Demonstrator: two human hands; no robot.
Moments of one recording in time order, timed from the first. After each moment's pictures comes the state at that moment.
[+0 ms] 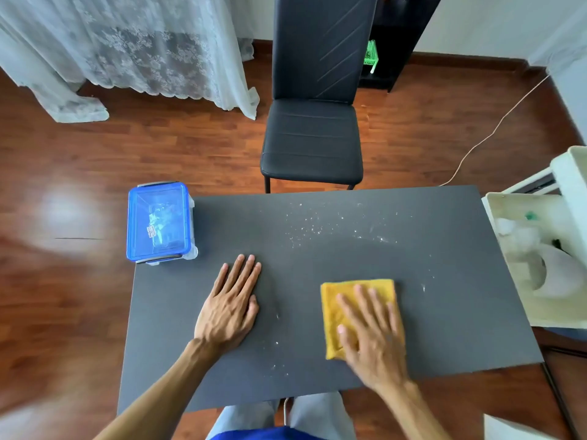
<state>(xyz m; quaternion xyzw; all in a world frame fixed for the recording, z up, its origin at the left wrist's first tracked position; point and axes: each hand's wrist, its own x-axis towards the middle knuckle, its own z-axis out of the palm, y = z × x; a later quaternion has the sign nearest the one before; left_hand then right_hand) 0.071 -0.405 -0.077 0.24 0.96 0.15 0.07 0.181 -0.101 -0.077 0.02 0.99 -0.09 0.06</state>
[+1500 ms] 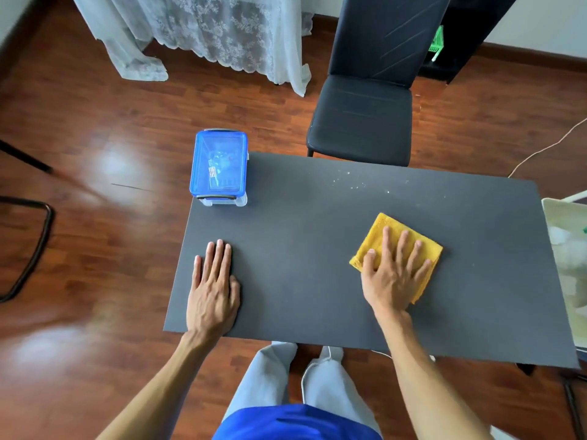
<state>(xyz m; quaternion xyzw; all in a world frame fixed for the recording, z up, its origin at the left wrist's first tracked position) 0.159 -0.476 -0.082 -0.01 0.99 0.13 0.04 0.114 -0.149 -0.077 0.20 0.97 -0.12 0.00</state>
